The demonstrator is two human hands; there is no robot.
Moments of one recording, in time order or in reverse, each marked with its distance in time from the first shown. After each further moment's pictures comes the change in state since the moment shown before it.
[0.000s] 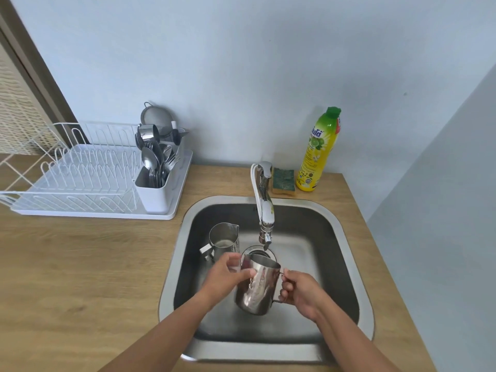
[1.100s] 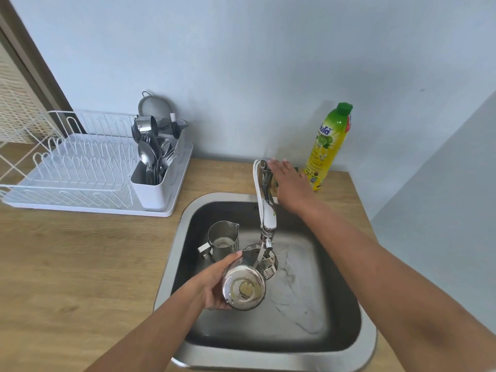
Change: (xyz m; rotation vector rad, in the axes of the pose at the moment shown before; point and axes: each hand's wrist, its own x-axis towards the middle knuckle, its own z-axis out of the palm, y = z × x) left_hand 0.002 0.024 -0.014 -0.486 -0.307 -0.658; right_hand 0.036 -0.199 0.068 -1.652 0.334 -0.898
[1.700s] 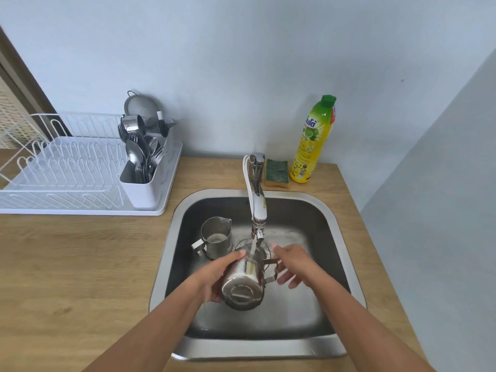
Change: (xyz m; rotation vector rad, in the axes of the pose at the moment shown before) left_hand -0.009 -0.004 0.017 0.181 0.052 0.085; right_hand -0.142 -0.003 0.070 0.933 -0.477 0.705
